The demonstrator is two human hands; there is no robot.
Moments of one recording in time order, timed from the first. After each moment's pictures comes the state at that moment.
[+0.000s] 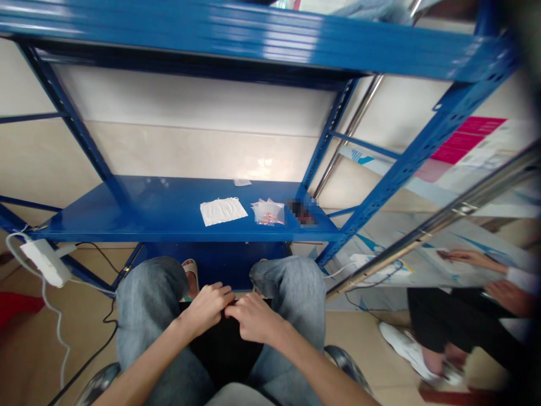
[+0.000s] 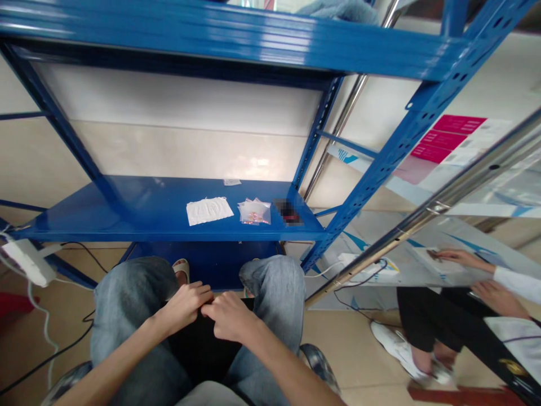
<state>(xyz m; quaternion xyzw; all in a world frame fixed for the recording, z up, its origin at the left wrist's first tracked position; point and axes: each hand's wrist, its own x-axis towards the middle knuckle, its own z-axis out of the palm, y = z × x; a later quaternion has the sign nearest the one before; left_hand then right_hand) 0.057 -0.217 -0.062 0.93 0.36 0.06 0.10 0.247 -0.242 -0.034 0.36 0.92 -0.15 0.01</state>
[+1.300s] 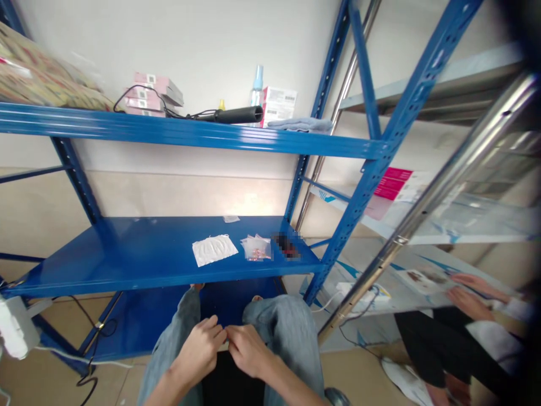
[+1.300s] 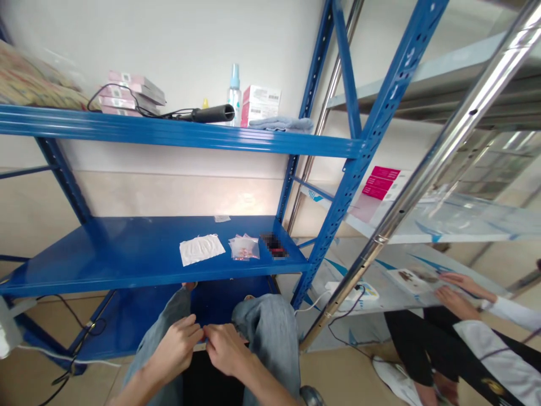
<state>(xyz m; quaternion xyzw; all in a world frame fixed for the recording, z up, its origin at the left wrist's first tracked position) 0.053 -0.212 -0.063 0.92 0.34 0.17 0.02 0.249 -0.224 -0.055 0.45 0.86 -0.17 -0.16</state>
